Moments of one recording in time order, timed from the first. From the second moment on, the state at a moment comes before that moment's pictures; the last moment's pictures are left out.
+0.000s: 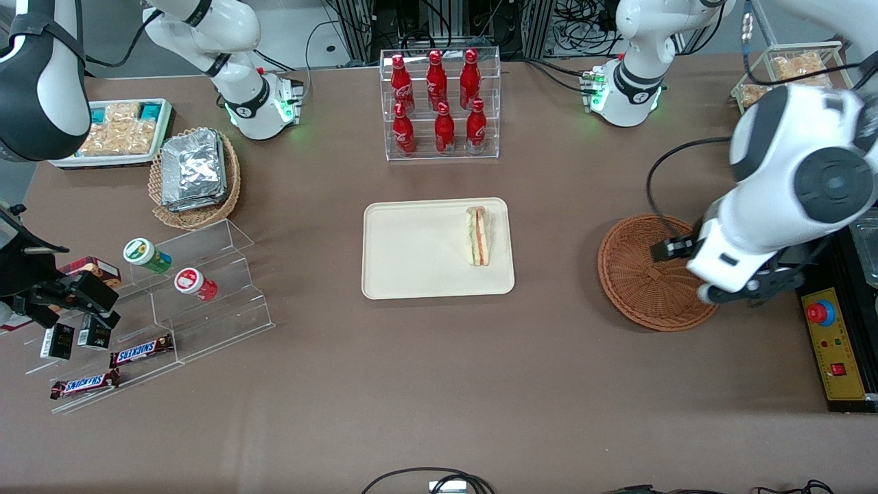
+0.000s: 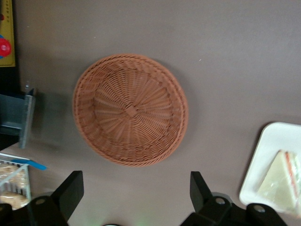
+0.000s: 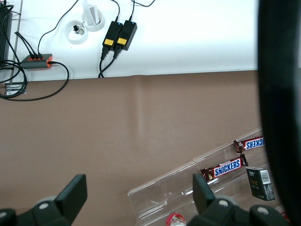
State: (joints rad) arm 0.22 0.26 -0.46 -1.49 0.18 1.51 -0.39
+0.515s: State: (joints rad) arm 0.09 0.08 -0.14 -1.50 0.08 1.37 -0.02
